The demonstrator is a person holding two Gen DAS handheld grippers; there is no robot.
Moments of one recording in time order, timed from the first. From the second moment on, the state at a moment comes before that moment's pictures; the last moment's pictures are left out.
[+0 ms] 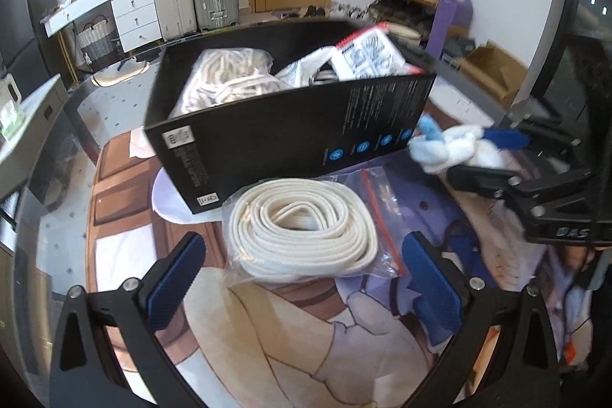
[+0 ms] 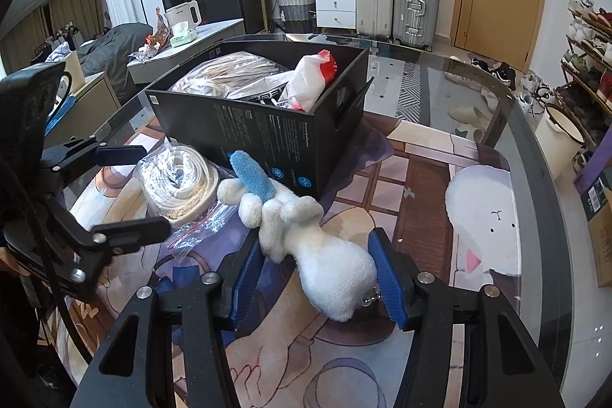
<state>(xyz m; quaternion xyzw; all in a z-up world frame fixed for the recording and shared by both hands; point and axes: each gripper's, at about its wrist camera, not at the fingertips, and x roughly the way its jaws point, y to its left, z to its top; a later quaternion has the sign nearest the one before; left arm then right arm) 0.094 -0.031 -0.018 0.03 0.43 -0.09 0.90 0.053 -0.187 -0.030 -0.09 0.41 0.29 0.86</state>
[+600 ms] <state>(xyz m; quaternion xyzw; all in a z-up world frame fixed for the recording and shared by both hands) 0.109 -0.048 -0.025 0.05 0.45 -0.12 0.89 0.056 -0.192 -0.032 -0.08 0.42 0.29 0.86</state>
